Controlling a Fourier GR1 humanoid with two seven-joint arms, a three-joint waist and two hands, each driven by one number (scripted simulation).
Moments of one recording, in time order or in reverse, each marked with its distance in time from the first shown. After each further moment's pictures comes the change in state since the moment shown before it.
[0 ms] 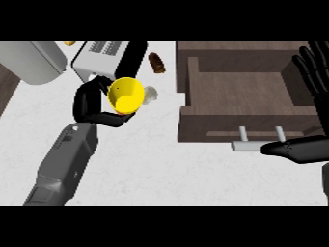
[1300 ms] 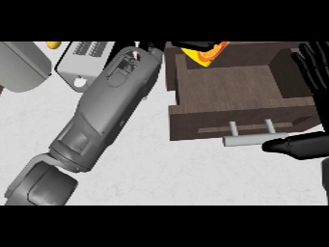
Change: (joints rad) left arm -0.601 -0.079 -0.373 0.008 0.168 0.449 0.697; right arm -0.020 -0.006 -0.014 0.046 -0.013 0.031 -0.057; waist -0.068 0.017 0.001
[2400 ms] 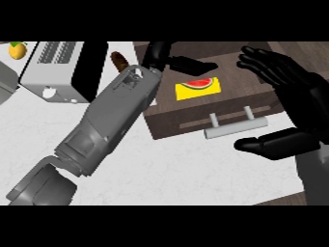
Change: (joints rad) left arm 0.042 0.000 -0.226 0.136 0.206 -0.076 -0.022; right arm -0.105 0.035 0.118 0.042 -0.087 0.127 -0.012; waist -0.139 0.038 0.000
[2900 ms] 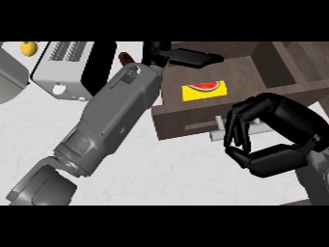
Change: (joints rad) left arm 0.006 0.000 0.041 -0.062 0.162 0.032 -0.150; right arm 0.007 -0.119 0.157 0.002 -0.060 0.262 0.108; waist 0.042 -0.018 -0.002
